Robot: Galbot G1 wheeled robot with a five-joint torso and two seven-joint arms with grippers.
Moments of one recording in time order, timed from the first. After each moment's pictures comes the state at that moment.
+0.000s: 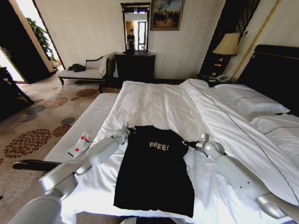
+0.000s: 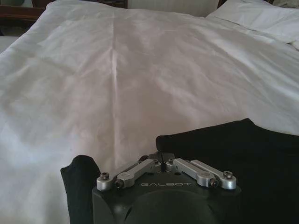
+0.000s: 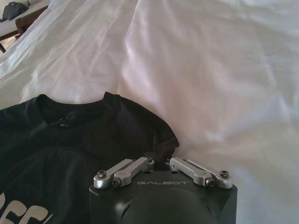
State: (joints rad) left arm 0.26 -1.16 0.49 -1.07 -1.08 0.32 -0.22; right arm -0.72 0.77 0.07 1.35 1.27 -0.56 0.07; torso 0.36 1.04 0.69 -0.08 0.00
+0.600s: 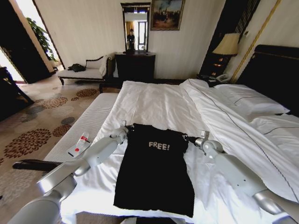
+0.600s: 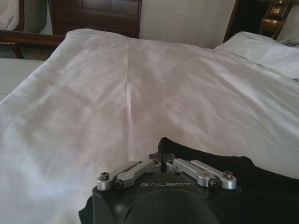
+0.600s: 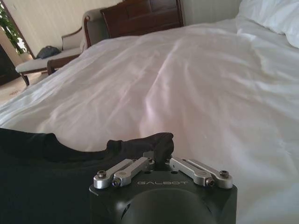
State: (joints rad) left arm 0.26 -1.16 0.41 -1.08 -1.07 0.25 -0.23; right arm -0.67 0.80 0.00 1.31 1.08 -0.25 -0.02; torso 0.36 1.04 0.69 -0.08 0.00
